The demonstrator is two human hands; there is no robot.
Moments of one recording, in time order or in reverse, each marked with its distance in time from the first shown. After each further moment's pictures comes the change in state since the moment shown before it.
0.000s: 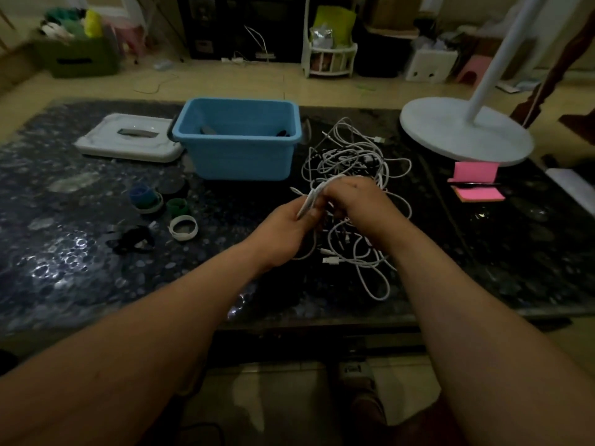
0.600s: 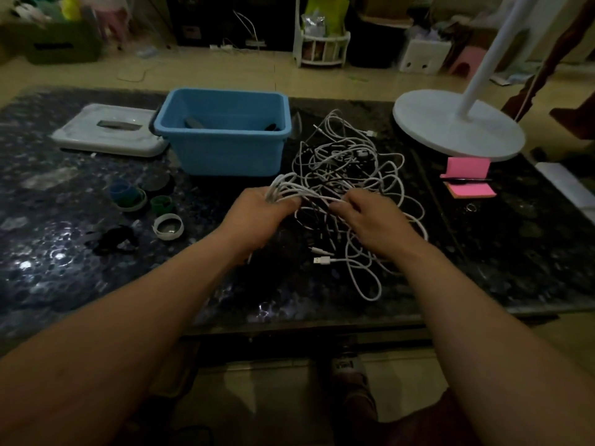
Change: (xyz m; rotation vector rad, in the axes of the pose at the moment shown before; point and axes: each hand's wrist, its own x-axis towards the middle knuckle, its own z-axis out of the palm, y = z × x) left_hand 0.004 0.017 -0.019 -0.016 0.223 -0.180; right_hand 0.010 0.063 -0.032 -0.661 0.107 -0.032
